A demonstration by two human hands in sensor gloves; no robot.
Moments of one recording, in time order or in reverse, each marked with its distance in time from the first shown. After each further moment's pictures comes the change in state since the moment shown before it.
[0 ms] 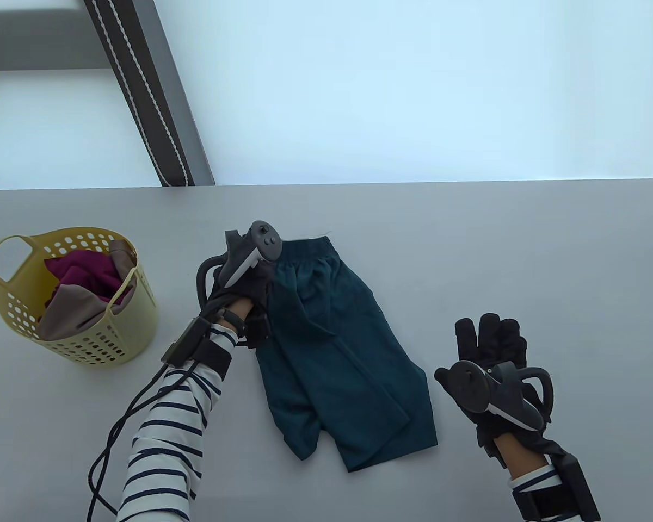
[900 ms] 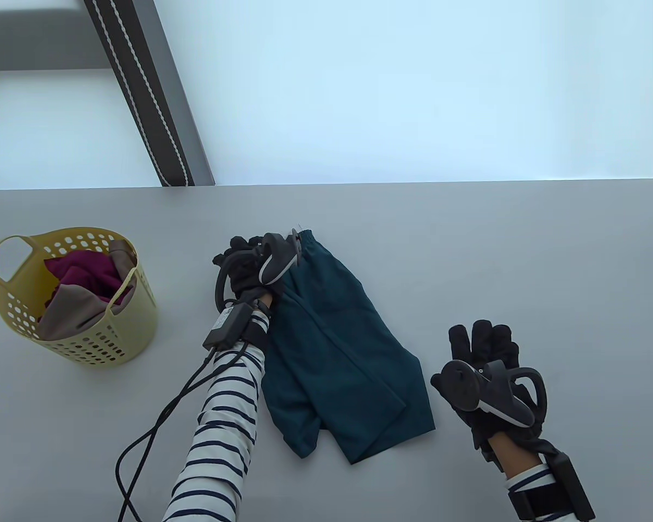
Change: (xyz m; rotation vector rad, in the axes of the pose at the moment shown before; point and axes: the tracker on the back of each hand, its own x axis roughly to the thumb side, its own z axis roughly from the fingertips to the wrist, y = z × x) left_hand 0.043 -0.040 -0.030 0.176 0.067 -0.467; right_hand 0.008 0.006 -0.002 0.082 -0.004 0.014
